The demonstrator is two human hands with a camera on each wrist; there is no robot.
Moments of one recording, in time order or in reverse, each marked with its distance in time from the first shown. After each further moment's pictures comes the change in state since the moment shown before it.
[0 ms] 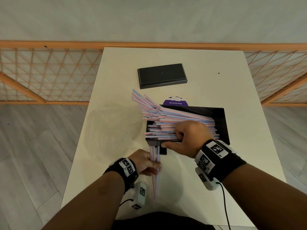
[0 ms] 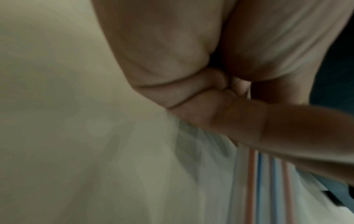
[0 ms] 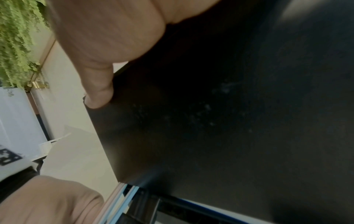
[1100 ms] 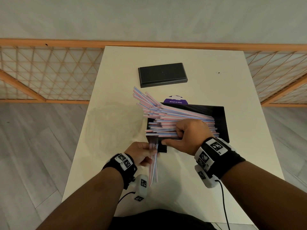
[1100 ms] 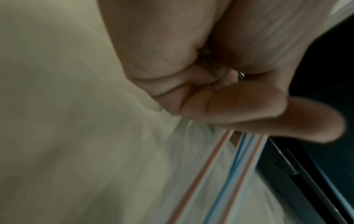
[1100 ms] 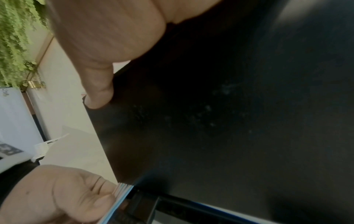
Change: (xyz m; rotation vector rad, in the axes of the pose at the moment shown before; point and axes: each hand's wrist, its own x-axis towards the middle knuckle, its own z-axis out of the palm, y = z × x) left_hand -0.003 0.012 -0.005 -0.184 0.189 0.073; right_hand -0.001 0.000 0.001 0.001 -0.011 0.048
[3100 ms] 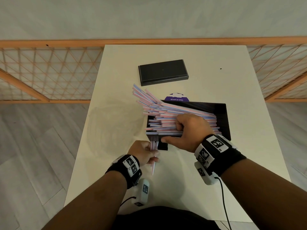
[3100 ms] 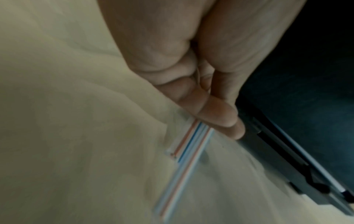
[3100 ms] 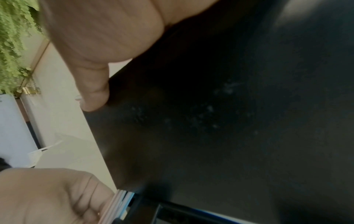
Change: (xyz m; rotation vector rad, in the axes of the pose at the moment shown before) left_hand -0.010 0.006 0.017 0.166 0.149 0.055; right_hand 0.005 -0.003 -0.003 0.026 -0.023 0.057
